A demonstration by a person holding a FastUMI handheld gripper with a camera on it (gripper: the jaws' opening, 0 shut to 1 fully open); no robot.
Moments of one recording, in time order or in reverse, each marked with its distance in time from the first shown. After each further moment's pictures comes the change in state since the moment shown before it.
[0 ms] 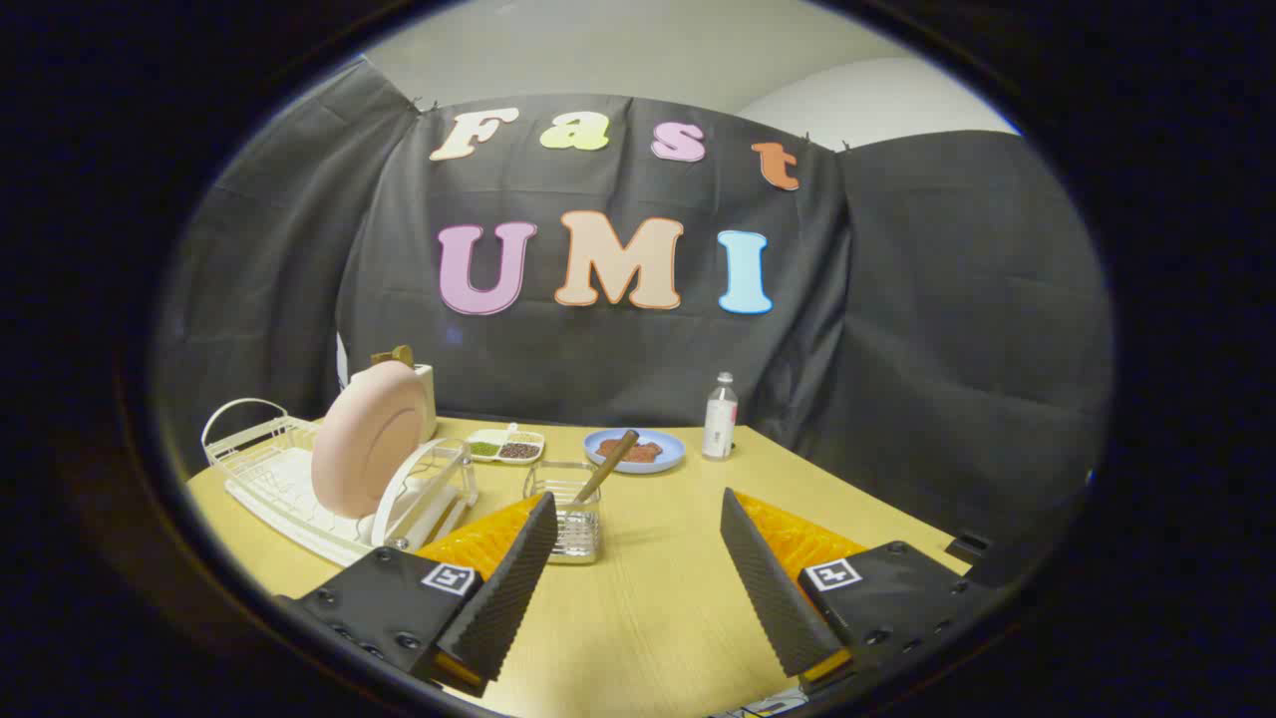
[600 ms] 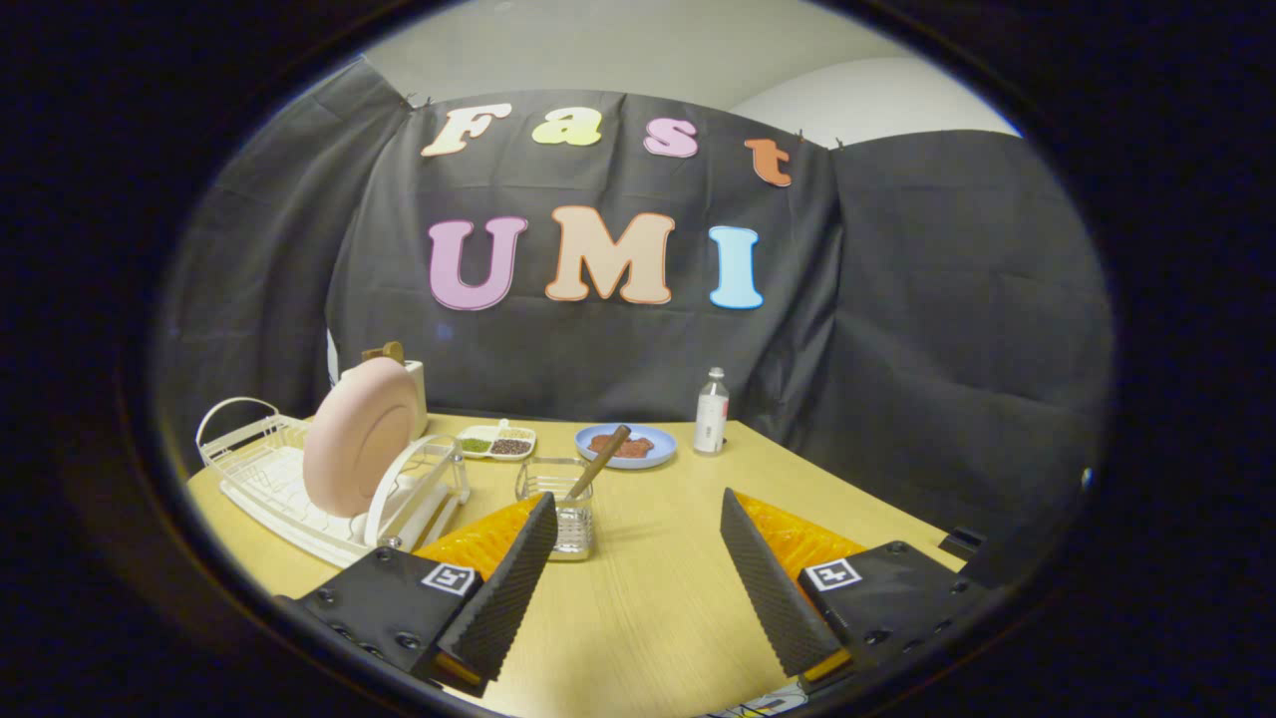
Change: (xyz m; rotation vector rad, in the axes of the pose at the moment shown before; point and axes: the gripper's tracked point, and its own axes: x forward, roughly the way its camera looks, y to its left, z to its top) arm 0.001 -0.003 -0.005 -0.009 0.022 -0.042
